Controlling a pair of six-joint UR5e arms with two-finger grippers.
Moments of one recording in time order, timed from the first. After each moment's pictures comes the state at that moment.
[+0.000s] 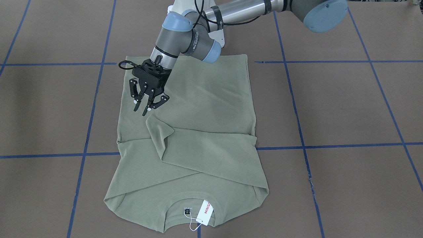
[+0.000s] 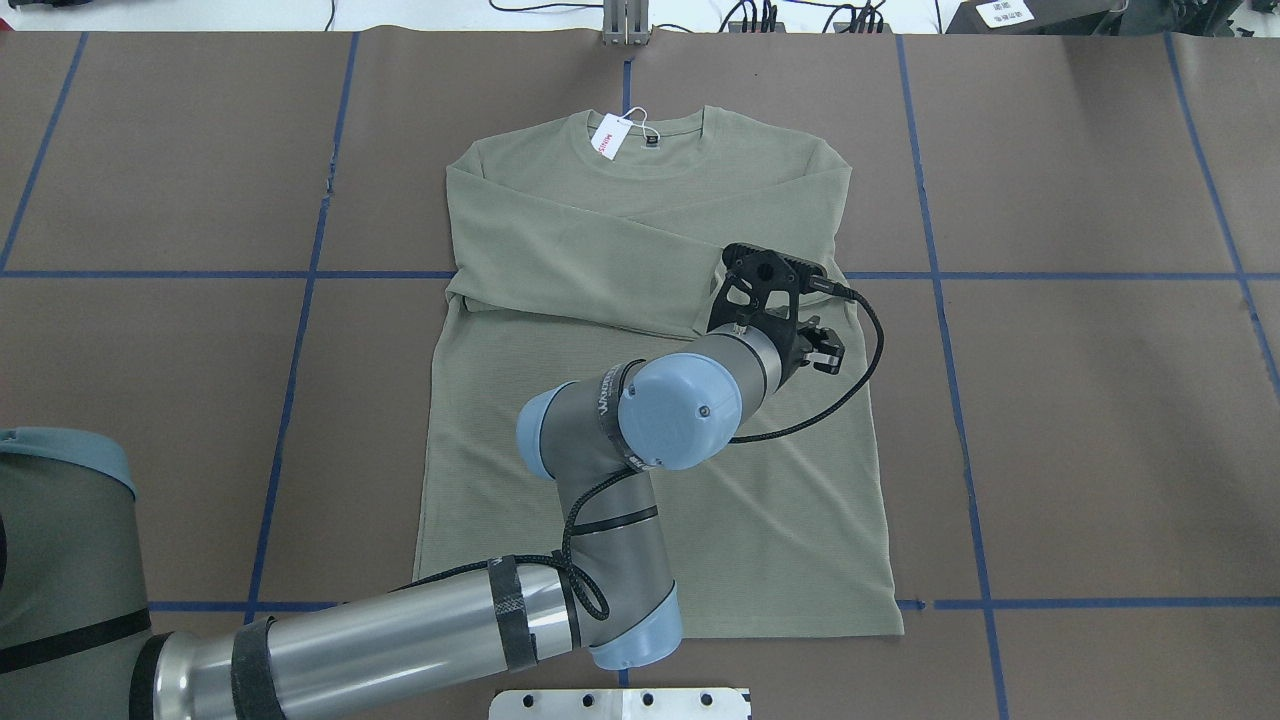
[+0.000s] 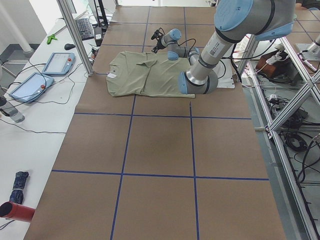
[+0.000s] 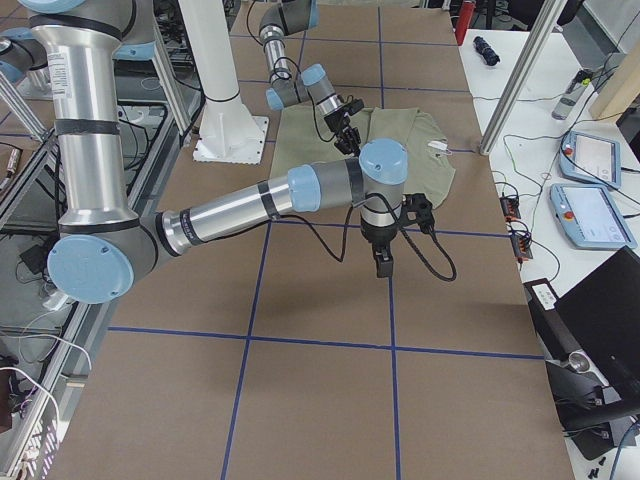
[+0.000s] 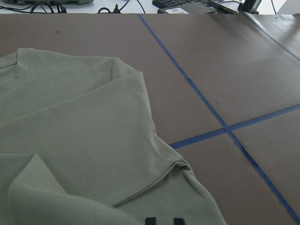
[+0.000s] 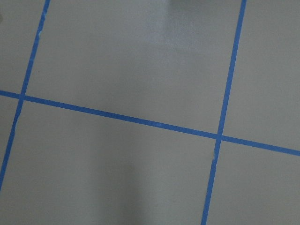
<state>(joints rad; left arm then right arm) -0.33 -2.60 -1.15 -2.41 -1.32 -0.96 1.51 -1.52 1.89 -1.74 2.34 -0.01</state>
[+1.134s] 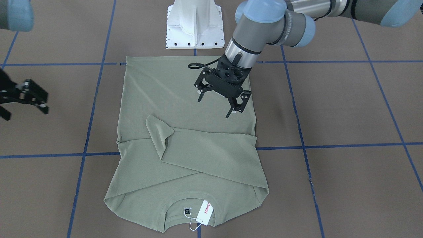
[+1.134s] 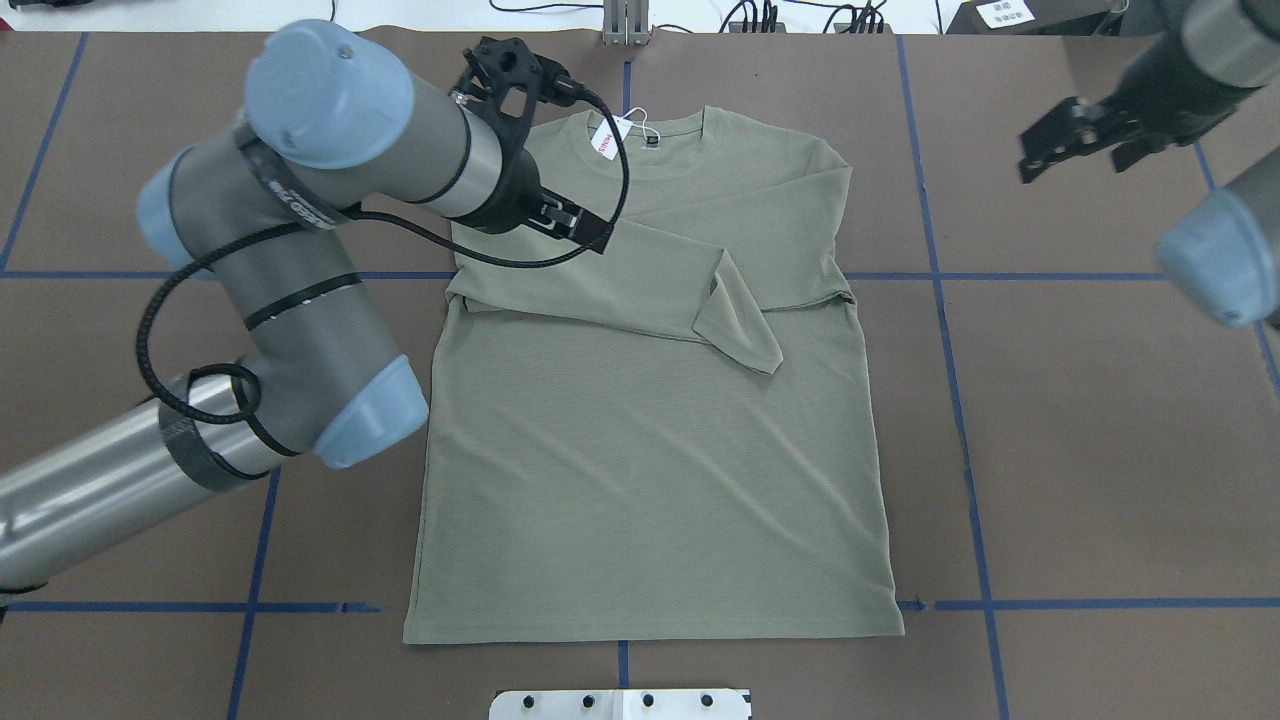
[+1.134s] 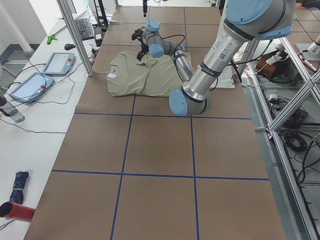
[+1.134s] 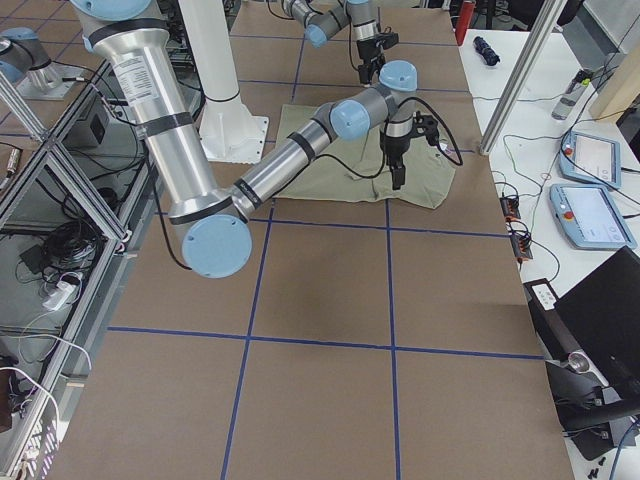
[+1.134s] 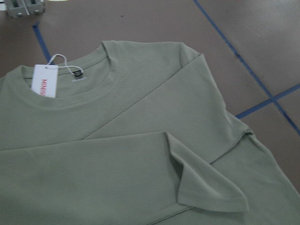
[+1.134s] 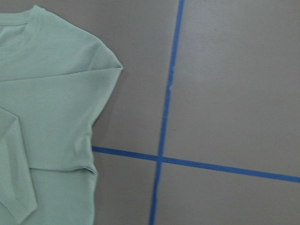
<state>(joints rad) -0.73 -2.27 -1.70 -1.88 -1.94 -0.67 1.04 -1.14 1.90 -1.74 2.12 0.64</state>
